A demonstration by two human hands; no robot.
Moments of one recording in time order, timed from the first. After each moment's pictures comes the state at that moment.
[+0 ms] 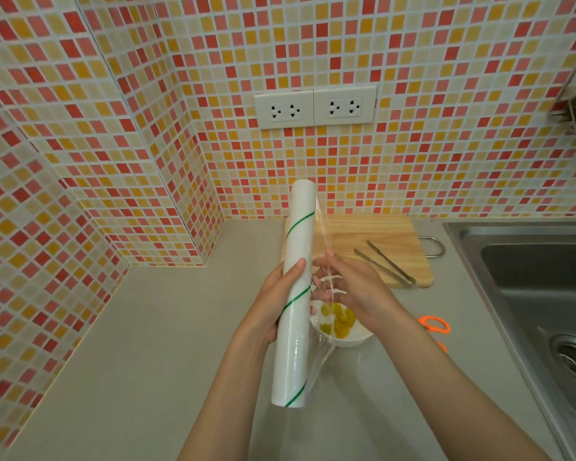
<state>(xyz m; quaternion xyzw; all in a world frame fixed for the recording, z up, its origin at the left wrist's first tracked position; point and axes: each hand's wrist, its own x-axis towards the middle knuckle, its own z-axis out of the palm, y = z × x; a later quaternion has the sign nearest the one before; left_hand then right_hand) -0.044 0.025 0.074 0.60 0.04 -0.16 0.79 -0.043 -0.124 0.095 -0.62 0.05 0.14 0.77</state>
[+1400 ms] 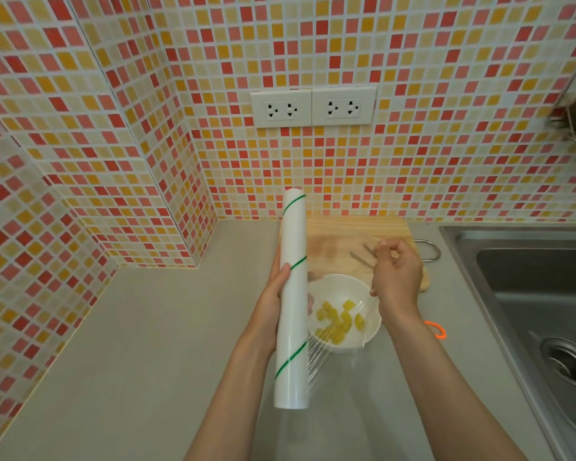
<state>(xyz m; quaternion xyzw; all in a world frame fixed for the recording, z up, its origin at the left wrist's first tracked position) -0.036 0.022 0.050 0.49 0.01 -0.16 0.86 -0.013 -0.153 0.076 -0.71 0.19 -0.22 0.64</state>
